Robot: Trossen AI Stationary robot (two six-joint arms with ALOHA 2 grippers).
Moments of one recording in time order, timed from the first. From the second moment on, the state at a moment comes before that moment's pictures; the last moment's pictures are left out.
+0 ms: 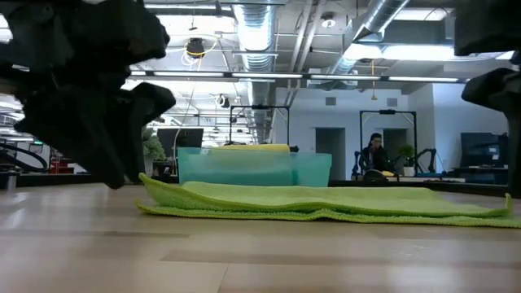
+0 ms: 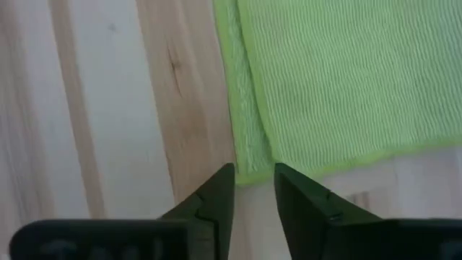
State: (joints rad) left arm -0.52 1.66 0.82 -0.19 -0.26 -0.18; right arm 0.78 1.79 1.06 -0.71 0.34 0.88
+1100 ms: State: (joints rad) left arm -0.51 1.72 0.86 -0.09 -0.30 -0.06; right arm 0.76 1.83 1.06 -0.80 0.33 0.61
